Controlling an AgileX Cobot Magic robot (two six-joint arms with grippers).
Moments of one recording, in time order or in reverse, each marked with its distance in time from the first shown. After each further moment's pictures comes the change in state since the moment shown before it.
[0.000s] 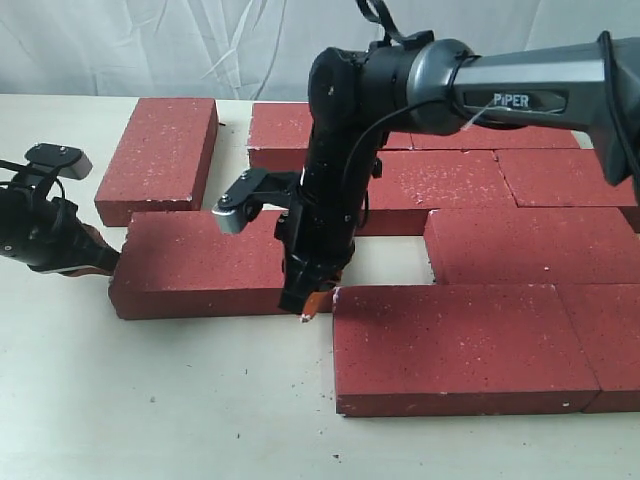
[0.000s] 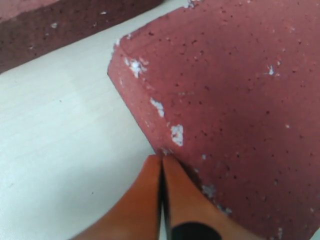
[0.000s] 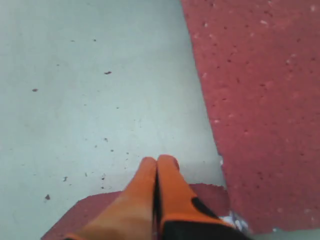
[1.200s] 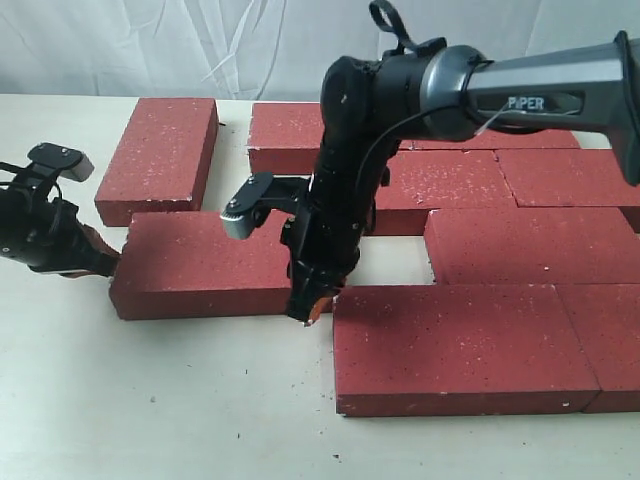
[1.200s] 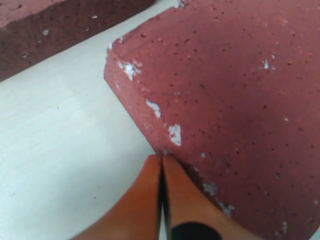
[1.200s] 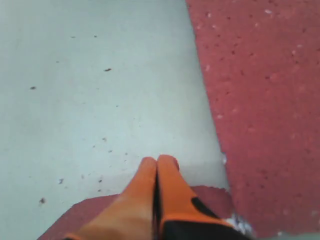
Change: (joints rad) left arm 0.009 0.006 0.000 -0.016 0.008 0.083; right arm -0.013 -0.030 0.066 0.033 -0.056 -0.046
